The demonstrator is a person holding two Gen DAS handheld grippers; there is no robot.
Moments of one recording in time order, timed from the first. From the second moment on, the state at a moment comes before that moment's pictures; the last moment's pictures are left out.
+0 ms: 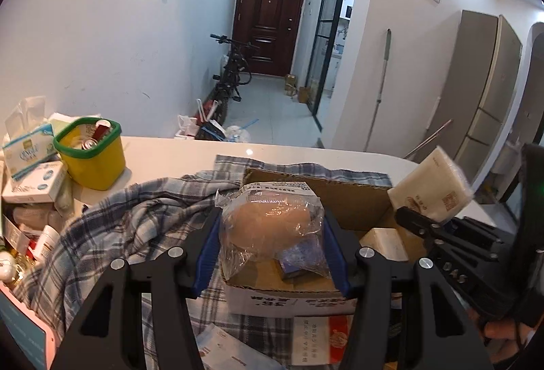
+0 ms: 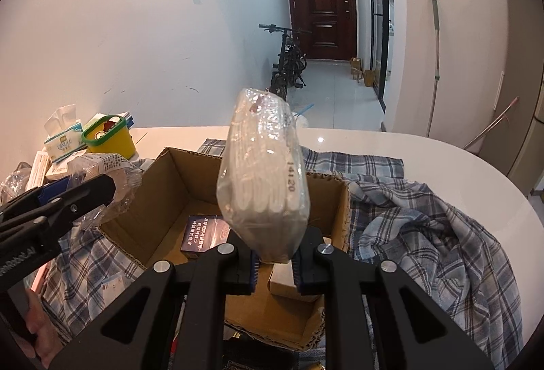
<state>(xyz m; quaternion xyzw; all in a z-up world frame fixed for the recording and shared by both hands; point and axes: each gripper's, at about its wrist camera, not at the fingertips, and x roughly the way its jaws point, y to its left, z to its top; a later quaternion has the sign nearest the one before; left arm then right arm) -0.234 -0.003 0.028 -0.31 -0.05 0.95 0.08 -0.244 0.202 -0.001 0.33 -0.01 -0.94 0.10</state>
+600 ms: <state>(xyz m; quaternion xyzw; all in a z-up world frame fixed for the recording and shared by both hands) -0.235 0.019 0.015 -0.30 0.02 0.95 0.06 -0.243 0.204 -0.005 0.33 -0.01 -0.94 0.10</state>
